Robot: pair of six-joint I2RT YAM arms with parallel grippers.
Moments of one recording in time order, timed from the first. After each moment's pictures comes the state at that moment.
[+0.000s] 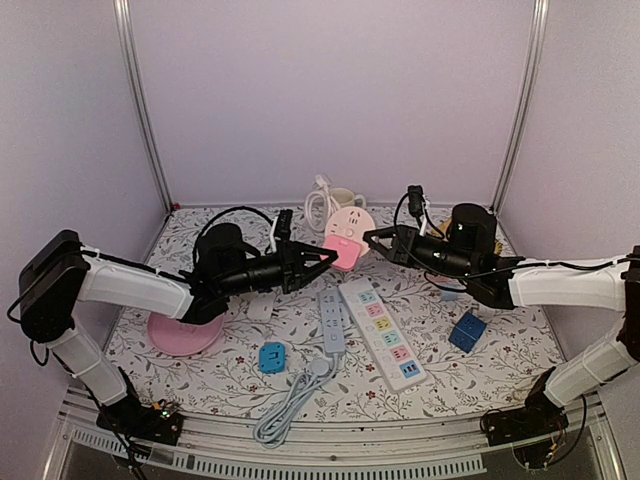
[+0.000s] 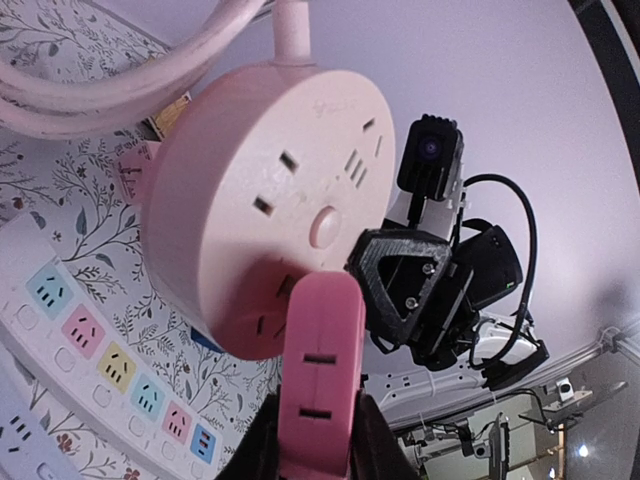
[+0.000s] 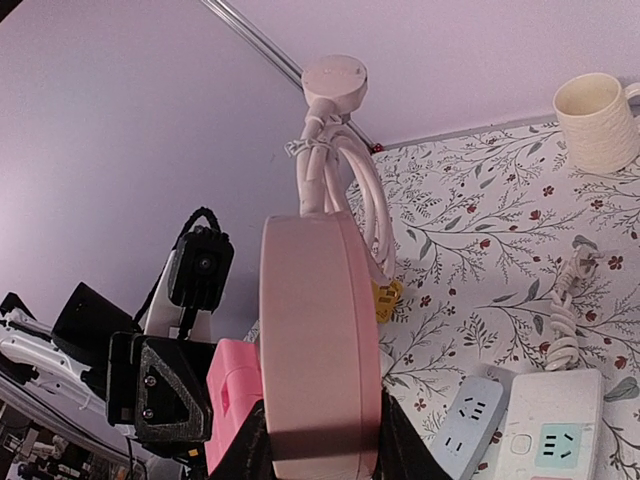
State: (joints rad) left arm -0.85 1.61 0.77 0.85 0.40 -1.16; right arm 0.72 1.40 0.78 0.51 -0.28 0.73
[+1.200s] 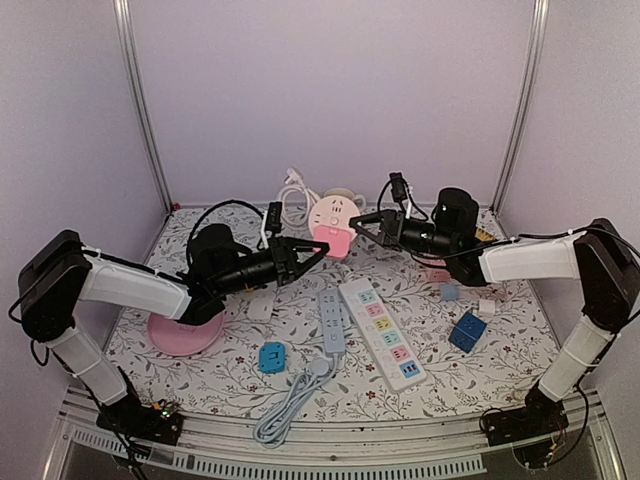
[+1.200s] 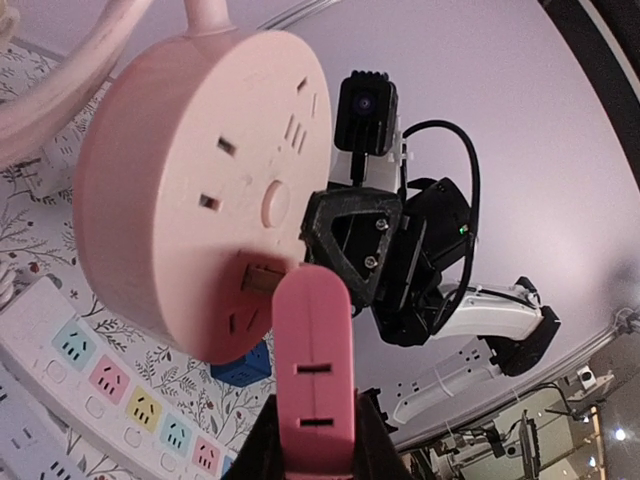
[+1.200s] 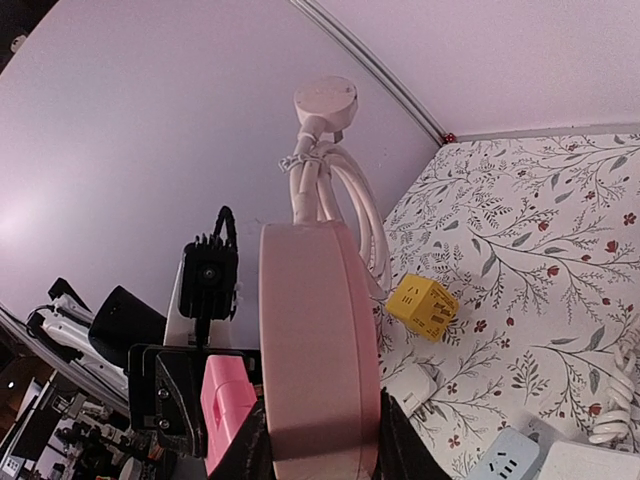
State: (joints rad) left arm -0.82 1.61 0.74 0.96 0.38 -1.07; right arm 0.61 1.67 0.94 0.70 -0.58 0.78
